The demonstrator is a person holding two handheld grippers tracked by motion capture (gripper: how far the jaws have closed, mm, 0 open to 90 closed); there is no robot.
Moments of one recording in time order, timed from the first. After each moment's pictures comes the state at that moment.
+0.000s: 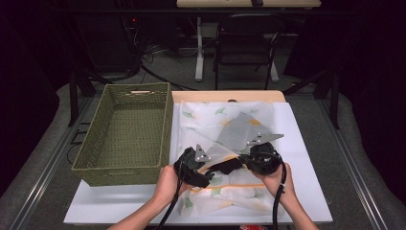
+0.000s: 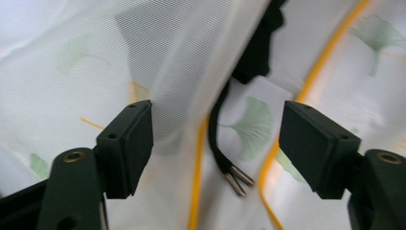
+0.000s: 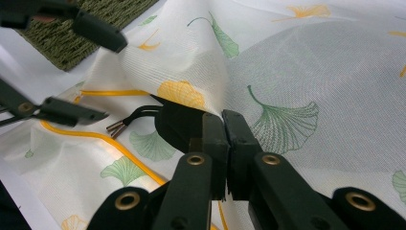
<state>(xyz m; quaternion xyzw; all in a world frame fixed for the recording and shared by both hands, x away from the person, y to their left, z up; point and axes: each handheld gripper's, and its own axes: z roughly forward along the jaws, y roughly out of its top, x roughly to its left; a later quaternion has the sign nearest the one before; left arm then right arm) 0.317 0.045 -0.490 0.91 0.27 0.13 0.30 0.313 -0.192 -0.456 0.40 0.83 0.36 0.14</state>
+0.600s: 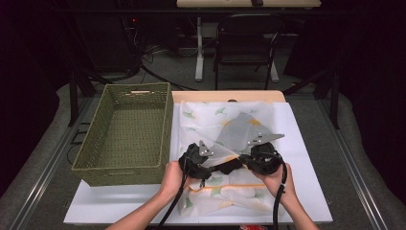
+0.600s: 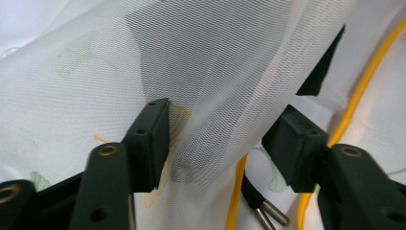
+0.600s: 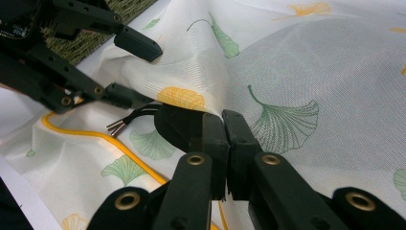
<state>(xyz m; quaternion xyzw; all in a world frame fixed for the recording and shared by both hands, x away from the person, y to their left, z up) 0.339 0.036 -0.509 0.90 0.28 0.13 0.31 0.313 -0.194 -0.457 0.41 0.83 0.36 0.14</state>
